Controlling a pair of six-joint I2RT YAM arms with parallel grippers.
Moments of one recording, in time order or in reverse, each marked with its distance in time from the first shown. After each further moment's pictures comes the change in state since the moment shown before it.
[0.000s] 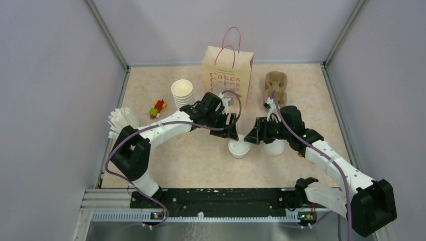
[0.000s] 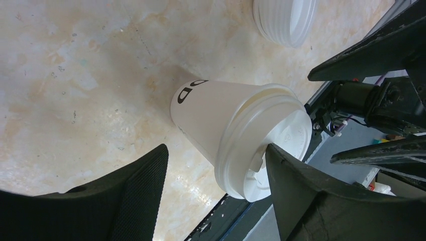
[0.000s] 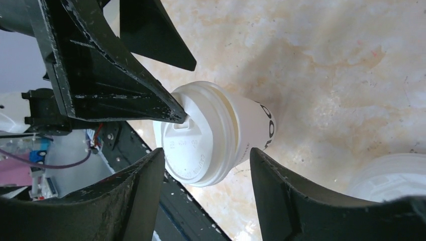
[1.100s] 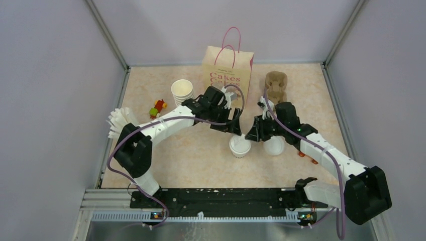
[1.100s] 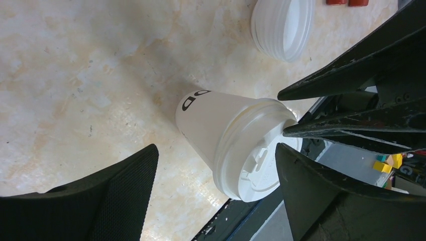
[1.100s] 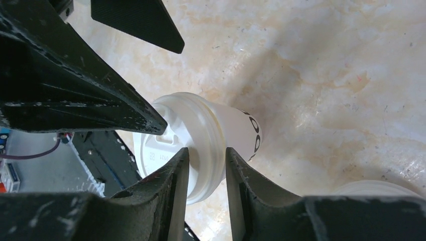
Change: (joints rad) left arm 0.000 0.050 0.121 -0.072 -0.024 0.044; right arm 0.000 0.120 0.045 0.005 -0.015 -0.169
